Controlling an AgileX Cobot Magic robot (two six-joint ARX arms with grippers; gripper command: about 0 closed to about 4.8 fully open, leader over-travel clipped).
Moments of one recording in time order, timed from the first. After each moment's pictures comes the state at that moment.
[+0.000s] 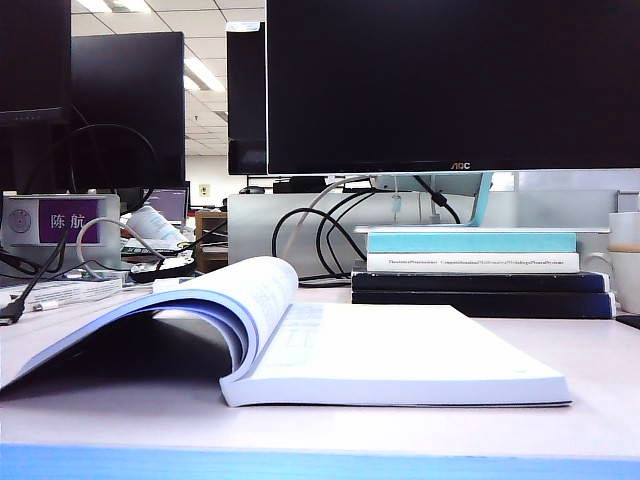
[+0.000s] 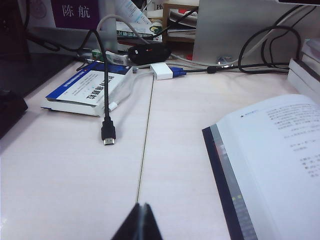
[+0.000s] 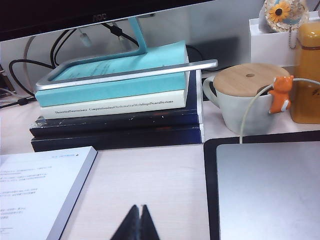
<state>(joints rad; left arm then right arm) -0.17 0.00 0.01 -0.11 -0.12 -0.04 0.06 0.00 0.01 -0.07 0.00 0.19</state>
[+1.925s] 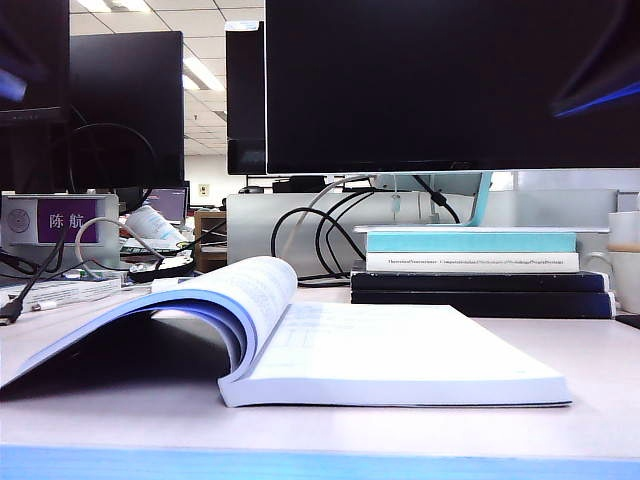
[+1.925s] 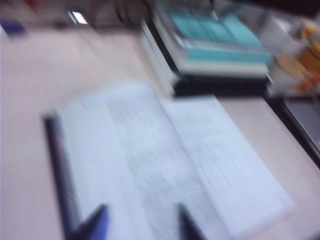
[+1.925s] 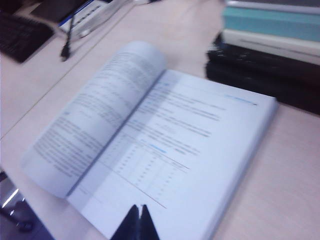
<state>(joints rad) -0.20 0.62 0.53 -0.29 0.41 -0.18 0.15 0.83 0.64 -0.33 -0.57 0.06</state>
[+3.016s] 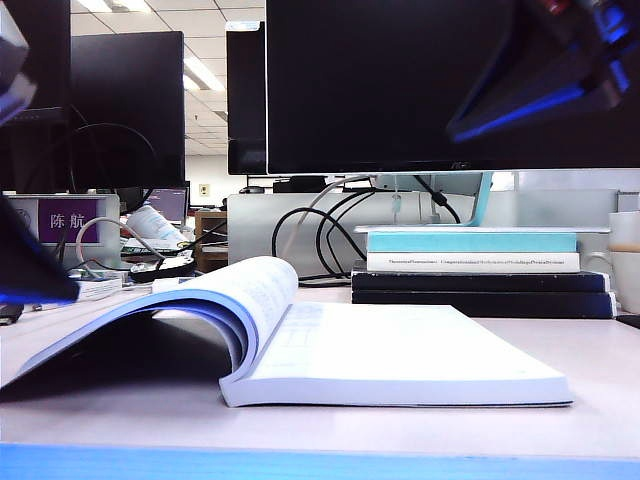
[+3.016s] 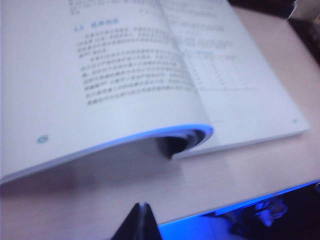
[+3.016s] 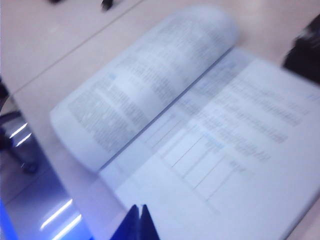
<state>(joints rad) -1.17 0.65 0.16 -0.06 -0.51 -0.68 0.46 0.97 0.69 -0.31 -0.42 0.01</state>
